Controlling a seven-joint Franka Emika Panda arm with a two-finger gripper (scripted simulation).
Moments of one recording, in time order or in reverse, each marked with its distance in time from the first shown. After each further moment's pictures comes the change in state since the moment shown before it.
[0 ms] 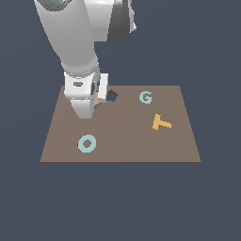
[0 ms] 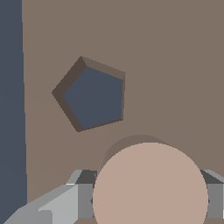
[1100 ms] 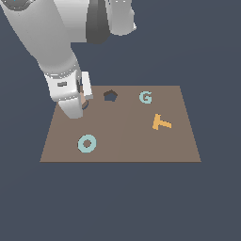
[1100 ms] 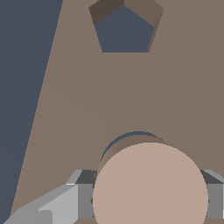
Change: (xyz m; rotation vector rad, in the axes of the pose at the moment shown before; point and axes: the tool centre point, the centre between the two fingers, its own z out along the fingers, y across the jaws) arm -0.052 0.005 -0.002 0.000 0.000 -0.271
